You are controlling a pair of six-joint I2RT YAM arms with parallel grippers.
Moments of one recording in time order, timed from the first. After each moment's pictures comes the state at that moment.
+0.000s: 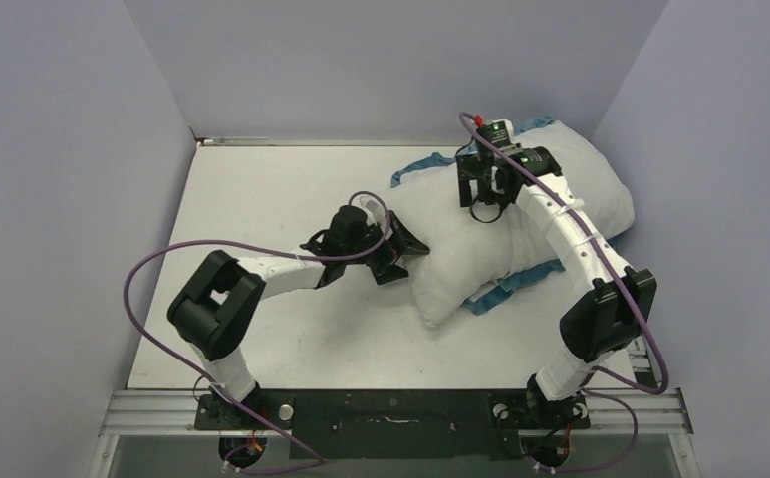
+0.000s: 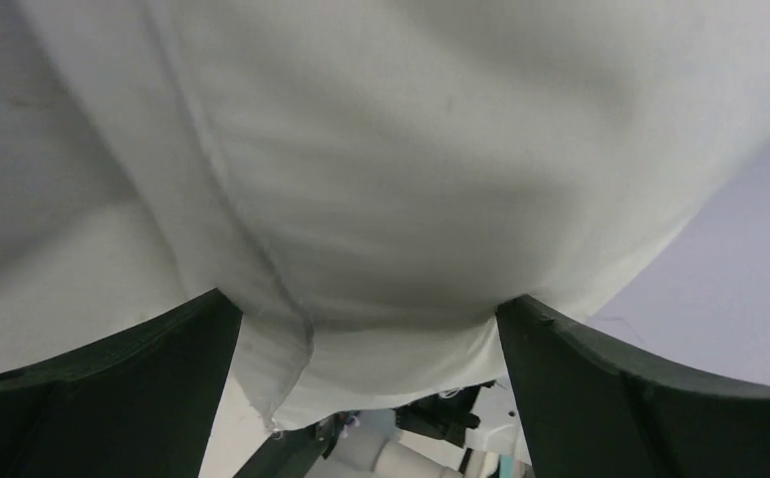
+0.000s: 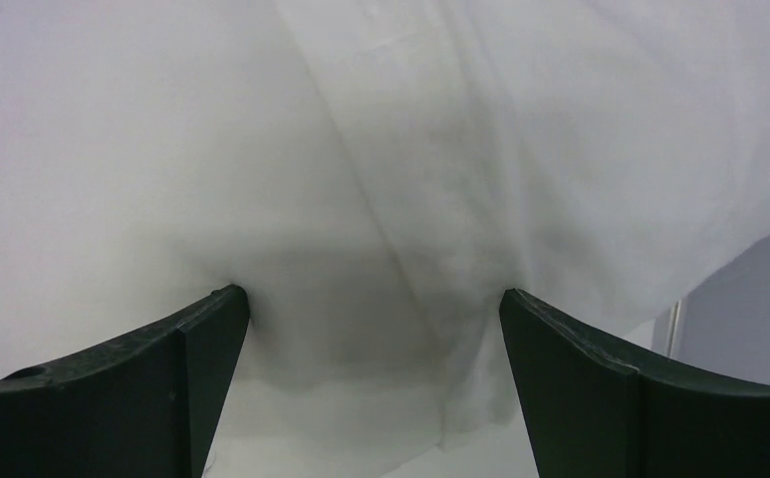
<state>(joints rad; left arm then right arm) -0.62 1.69 0.91 0.21 0.43 -1.26 0.40 1.67 1.70 -1.00 0.34 0.19</state>
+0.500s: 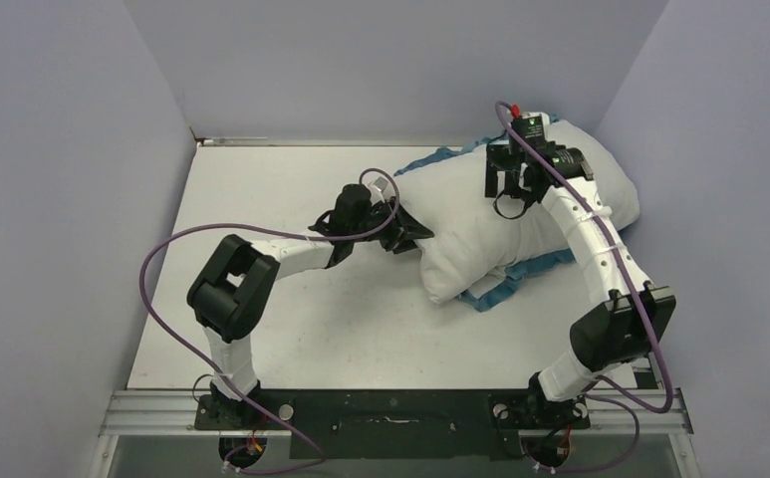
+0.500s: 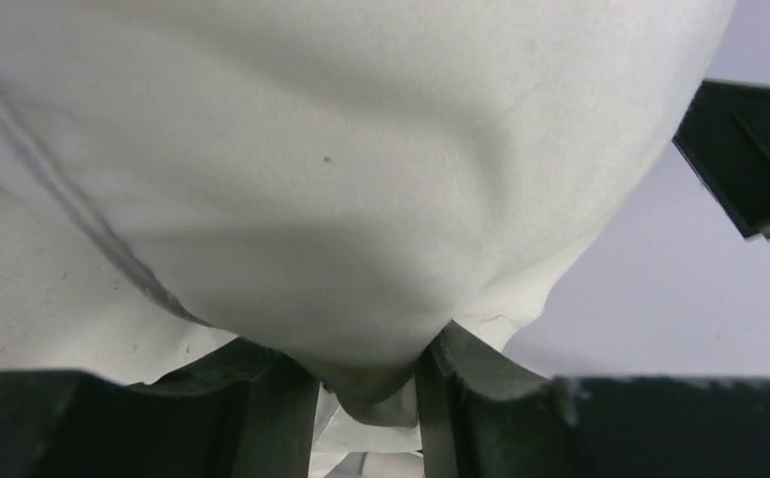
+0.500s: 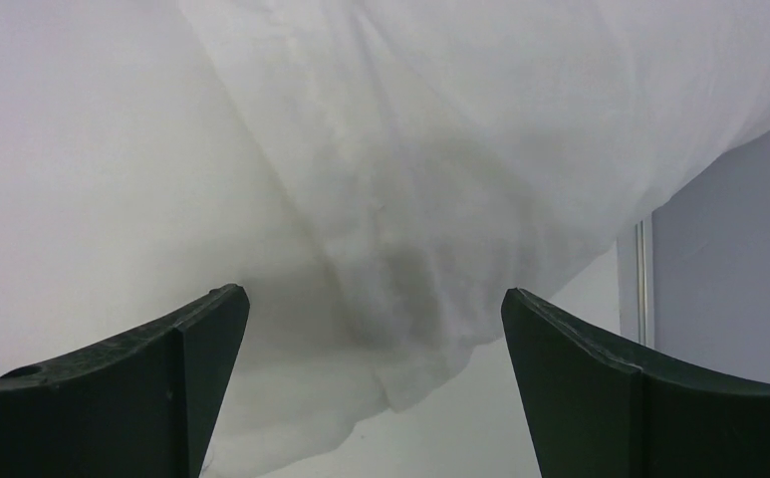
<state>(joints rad) -0.62 1.87 1.12 0.35 0.54 -1.31 0.27 1.56 1.67 -0.97 0.35 0.18</state>
